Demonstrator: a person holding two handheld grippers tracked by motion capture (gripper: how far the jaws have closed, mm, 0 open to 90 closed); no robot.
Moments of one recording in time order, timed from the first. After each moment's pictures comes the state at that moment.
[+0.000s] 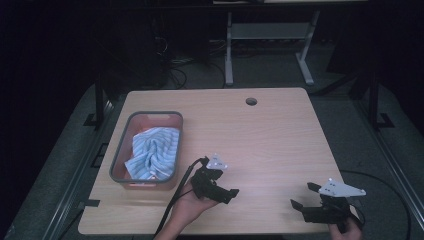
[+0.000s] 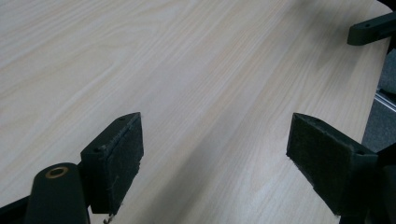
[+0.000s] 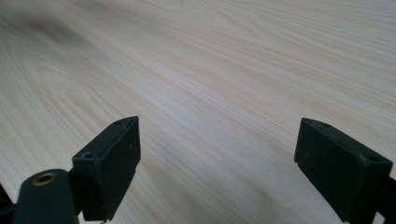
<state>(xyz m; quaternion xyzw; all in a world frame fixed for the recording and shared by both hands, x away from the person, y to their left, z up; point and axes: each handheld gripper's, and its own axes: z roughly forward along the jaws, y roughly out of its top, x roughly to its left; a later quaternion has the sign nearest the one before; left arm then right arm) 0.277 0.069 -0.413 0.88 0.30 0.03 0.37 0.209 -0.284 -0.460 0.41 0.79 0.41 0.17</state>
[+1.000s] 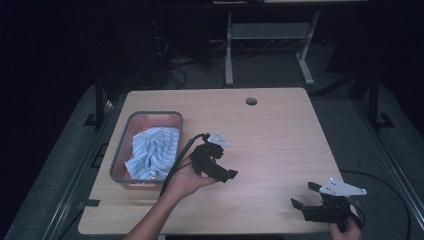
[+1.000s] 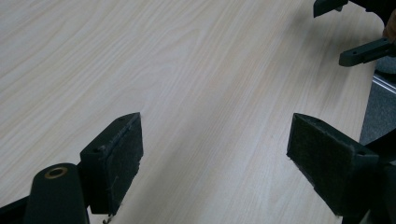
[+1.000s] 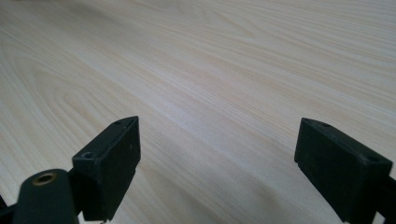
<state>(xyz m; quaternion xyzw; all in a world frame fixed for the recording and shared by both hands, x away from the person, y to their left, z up) 0.319 0.070 -0.368 0.90 0.26 0.02 0.35 0.211 -0.286 -0.462 0.42 0.79 0.42 0.17</state>
